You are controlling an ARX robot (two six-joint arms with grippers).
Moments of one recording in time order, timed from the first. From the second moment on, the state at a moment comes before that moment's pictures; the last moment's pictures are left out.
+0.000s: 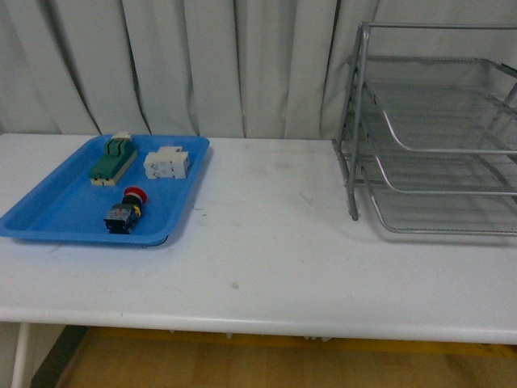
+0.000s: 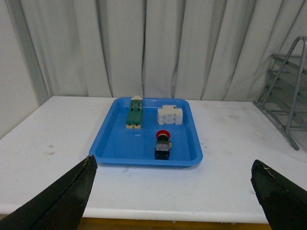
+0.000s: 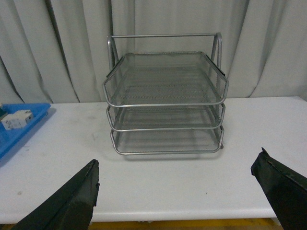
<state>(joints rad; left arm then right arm) 0.00 0.01 0.01 0.00 0.00 0.00 0.00 0.00 0.01 0.00 0.00 0.01</state>
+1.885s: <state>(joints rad) 0.00 0.01 0.01 0.00 0.00 0.00 0.00 0.00 0.01 0.00 0.00 0.01</state>
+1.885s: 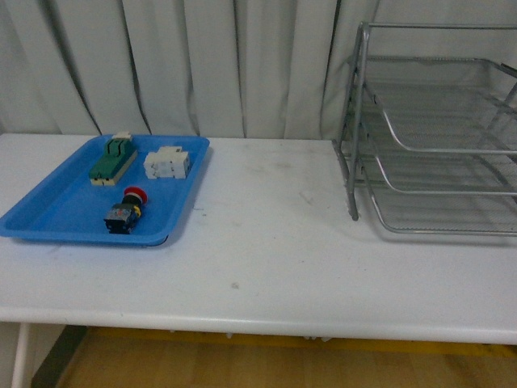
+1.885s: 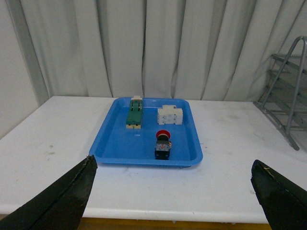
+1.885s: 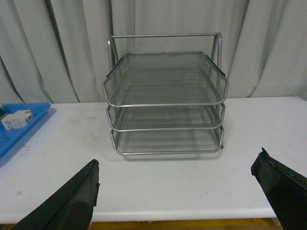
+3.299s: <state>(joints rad) 0.00 0.01 0.01 0.00 0.00 0.00 -0.17 0.30 0.04 0.36 -0.33 0.20</state>
